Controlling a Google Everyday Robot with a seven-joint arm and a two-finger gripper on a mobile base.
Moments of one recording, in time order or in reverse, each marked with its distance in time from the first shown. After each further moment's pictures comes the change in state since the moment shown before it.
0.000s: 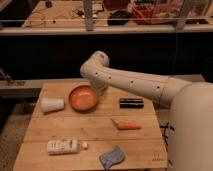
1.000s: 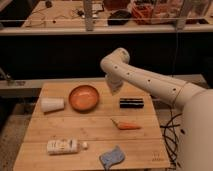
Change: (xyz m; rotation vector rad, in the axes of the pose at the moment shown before) arm 0.072 0.020 0.011 -0.001 -0.056 0.119
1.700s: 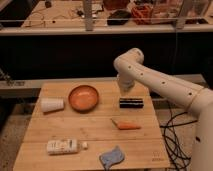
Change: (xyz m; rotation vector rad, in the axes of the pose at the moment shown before) arm 0.053 0.046 -0.008 -0.005 -0.006 0.101
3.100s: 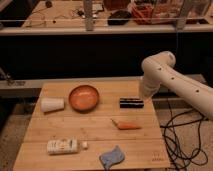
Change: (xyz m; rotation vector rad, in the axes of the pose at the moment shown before) arm 0.089 0.097 -0.021 -0.022 -0.047 0.121
